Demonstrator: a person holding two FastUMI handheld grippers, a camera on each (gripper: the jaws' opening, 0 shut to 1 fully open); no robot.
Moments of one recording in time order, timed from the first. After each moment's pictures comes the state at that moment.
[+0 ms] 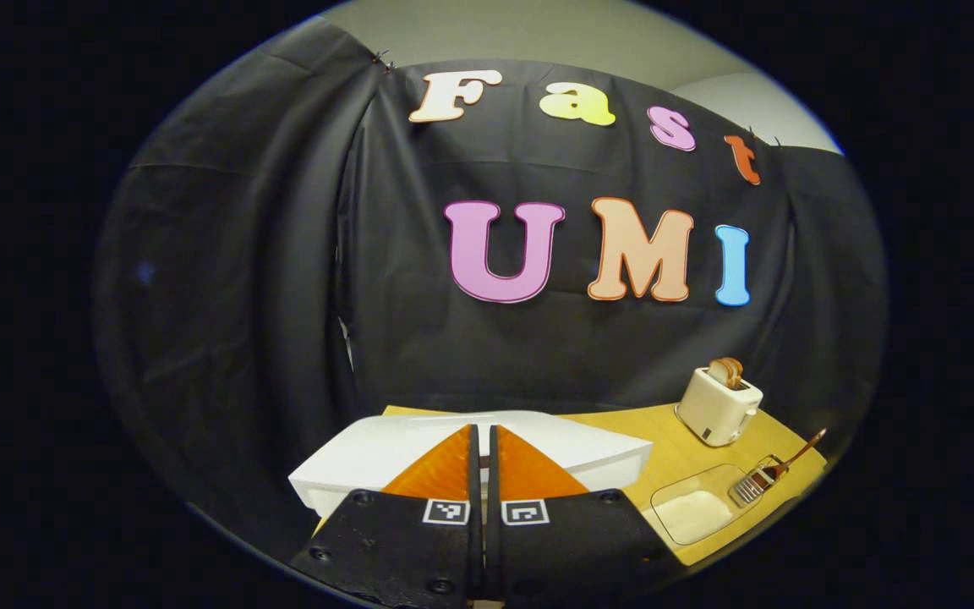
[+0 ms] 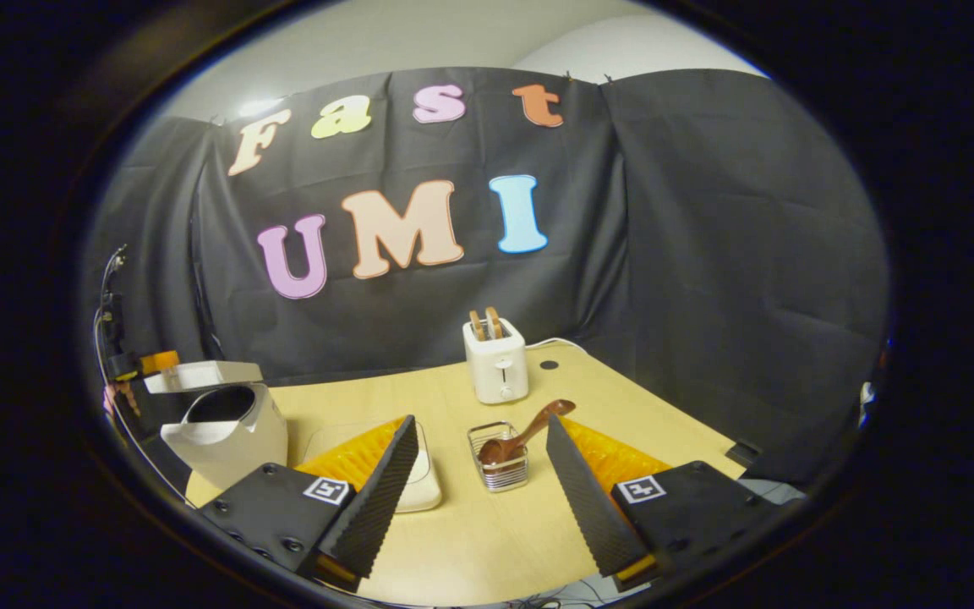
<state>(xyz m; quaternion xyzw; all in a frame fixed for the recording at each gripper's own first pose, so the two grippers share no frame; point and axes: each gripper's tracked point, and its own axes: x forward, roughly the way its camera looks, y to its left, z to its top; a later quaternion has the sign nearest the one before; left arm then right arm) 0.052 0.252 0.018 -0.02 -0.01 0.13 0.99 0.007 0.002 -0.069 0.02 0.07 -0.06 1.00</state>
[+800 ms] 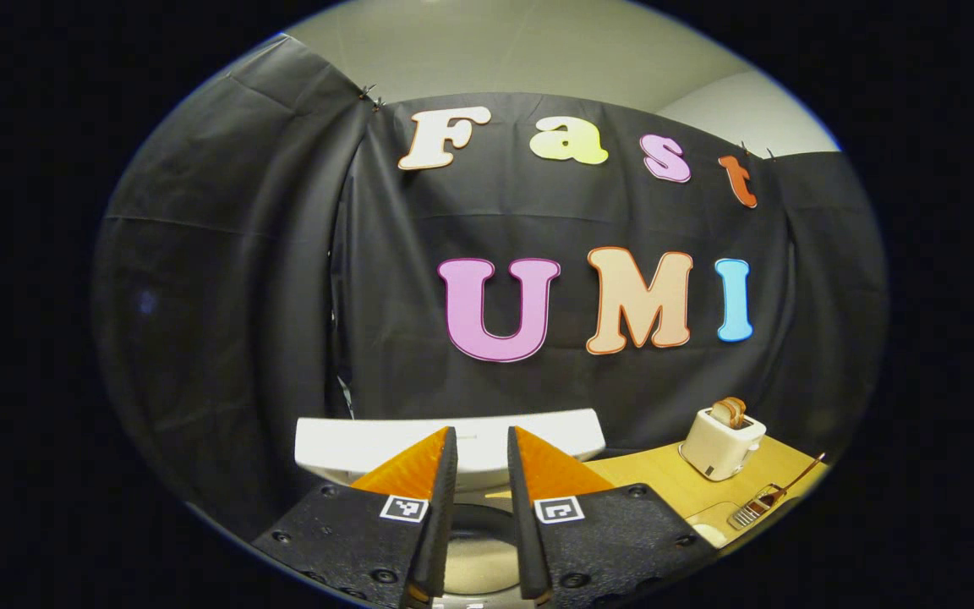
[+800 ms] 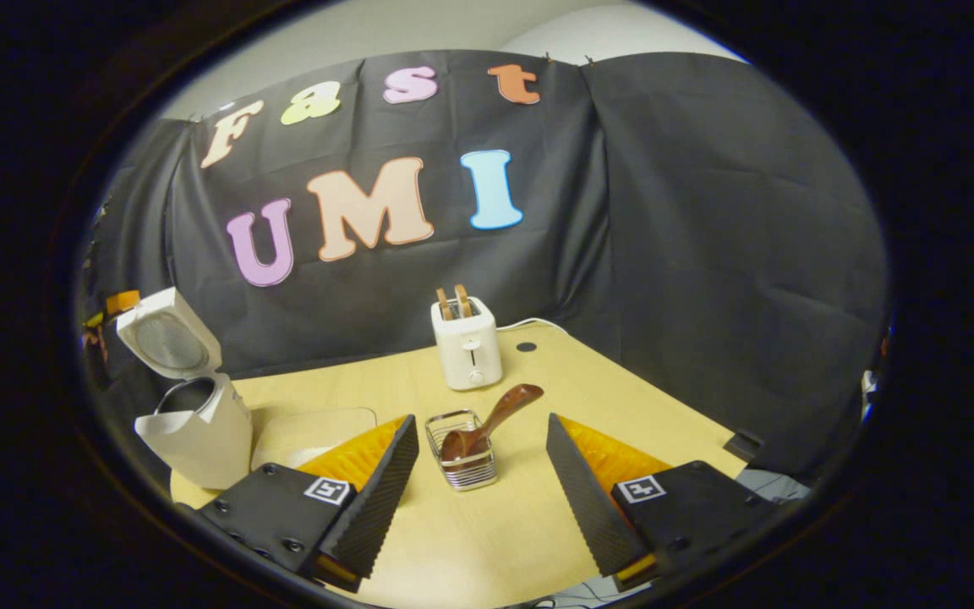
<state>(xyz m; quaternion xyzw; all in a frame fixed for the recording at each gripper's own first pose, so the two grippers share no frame) 0.065 0.241 0.094 0.01 -0.08 0.13 0.99 0.061 -0.051 -0.115 0.02 0.10 -0.08 0.99</state>
